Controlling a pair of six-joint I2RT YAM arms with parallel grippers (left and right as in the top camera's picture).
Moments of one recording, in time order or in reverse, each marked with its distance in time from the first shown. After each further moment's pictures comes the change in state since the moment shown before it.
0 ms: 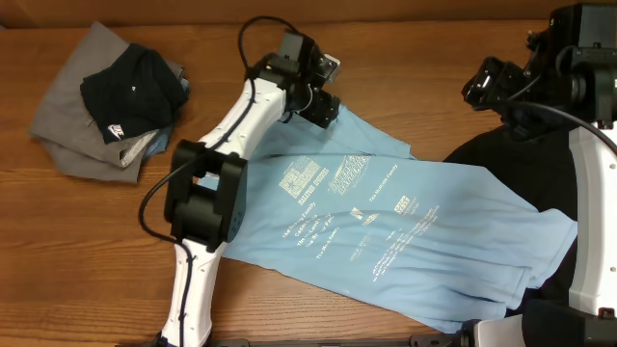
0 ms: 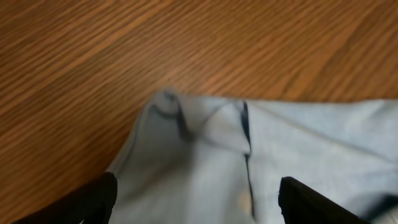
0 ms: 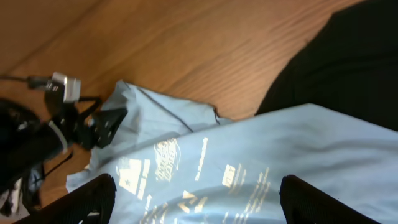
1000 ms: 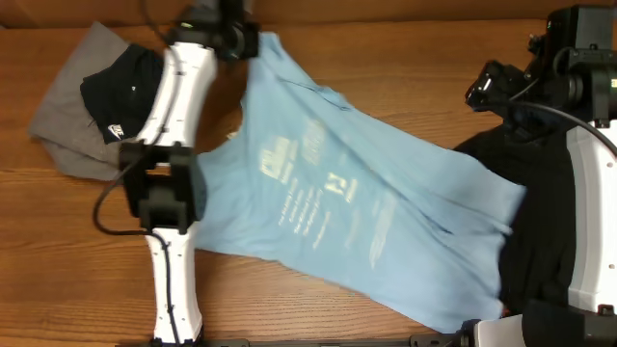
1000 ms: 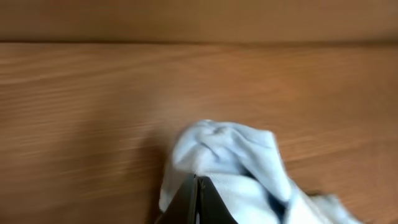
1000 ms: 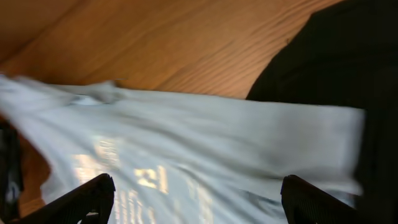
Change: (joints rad) left arm 0.299 0.054 0.399 -0.157 -0.045 -0.288; right arm 0.000 0.000 -0.032 0.014 0.062 0.000
